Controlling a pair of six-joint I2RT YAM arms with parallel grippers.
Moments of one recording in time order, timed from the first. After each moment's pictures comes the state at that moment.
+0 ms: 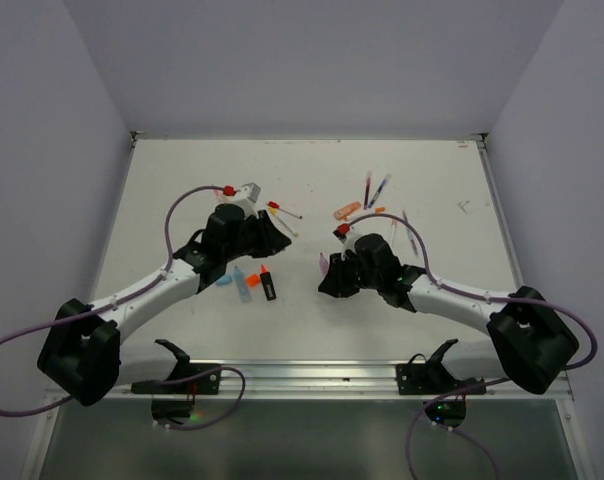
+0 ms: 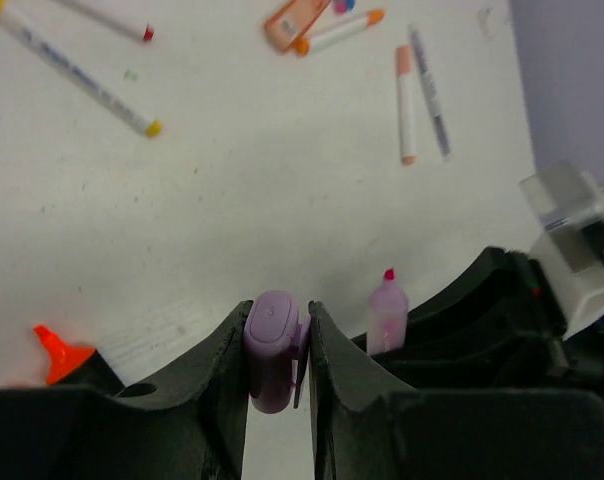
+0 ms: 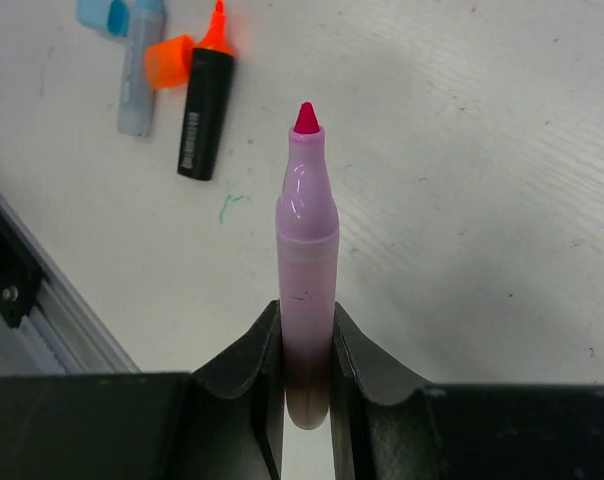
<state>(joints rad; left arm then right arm) -0.54 1.22 0.73 0.06 0.18 -0.69 0.72 1.29 0.56 0.07 -0.27 0.46</state>
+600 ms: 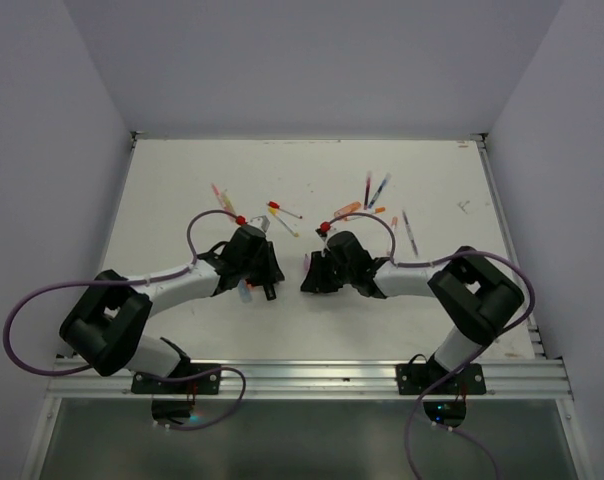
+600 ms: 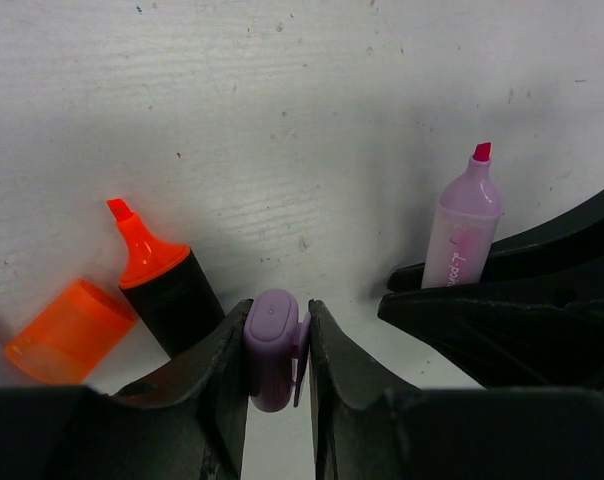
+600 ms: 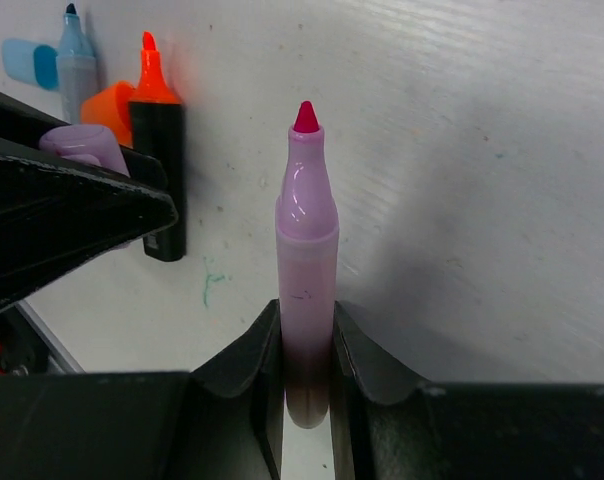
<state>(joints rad) -0.63 1.43 0.66 -0.10 0.06 -0.72 0.76 1.65 0.69 0.19 -0.23 0.64</state>
